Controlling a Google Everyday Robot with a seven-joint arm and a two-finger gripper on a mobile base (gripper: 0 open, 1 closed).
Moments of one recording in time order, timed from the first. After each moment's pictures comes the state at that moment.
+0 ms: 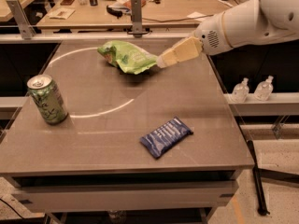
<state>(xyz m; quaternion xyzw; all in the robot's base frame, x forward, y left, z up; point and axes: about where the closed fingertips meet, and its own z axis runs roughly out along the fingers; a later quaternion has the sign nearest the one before) 0.627 -0.084 0.957 -0.40 0.78 0.24 0.42</state>
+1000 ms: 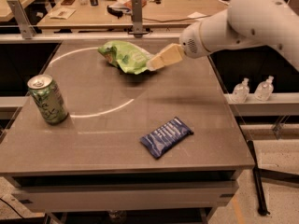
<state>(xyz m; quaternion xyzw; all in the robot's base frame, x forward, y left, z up) 0.676 -0.075 0.924 -0.39 0.79 0.16 0.44</state>
